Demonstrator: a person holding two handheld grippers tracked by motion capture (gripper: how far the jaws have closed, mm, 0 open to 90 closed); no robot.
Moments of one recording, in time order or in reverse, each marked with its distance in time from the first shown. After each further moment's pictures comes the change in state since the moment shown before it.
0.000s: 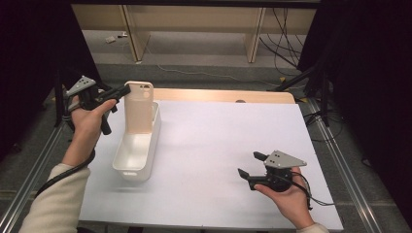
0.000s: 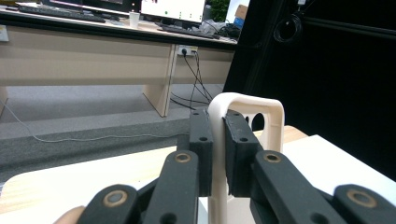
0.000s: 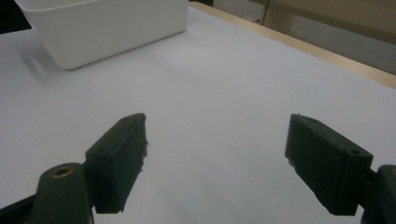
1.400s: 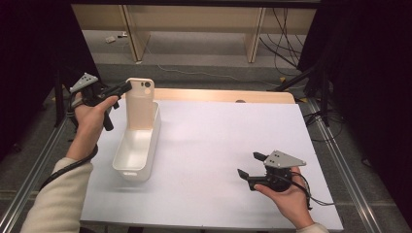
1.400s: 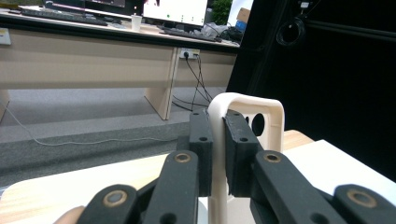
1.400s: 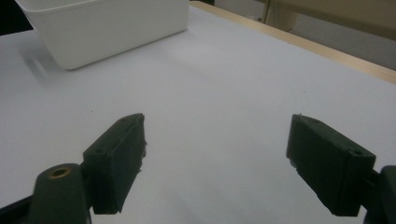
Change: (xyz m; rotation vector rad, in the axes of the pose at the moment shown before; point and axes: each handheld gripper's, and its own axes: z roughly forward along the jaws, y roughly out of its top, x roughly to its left) left arm 0.009 0.001 0.014 -0.005 0.007 -0.001; right arm -0.001 -0.002 0.002 0.006 0.004 0.007
